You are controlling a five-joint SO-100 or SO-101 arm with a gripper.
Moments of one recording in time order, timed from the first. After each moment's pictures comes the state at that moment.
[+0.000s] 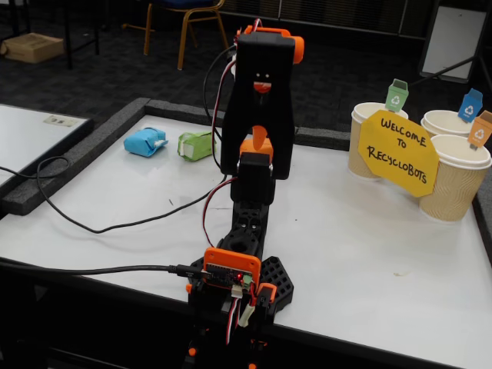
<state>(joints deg) -13.0 91.8 104.3 66.1 -9.8</state>
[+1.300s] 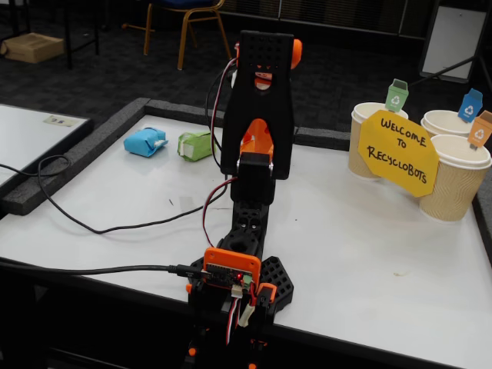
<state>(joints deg) -12.7 78.3 98.6 63.5 -25.0</state>
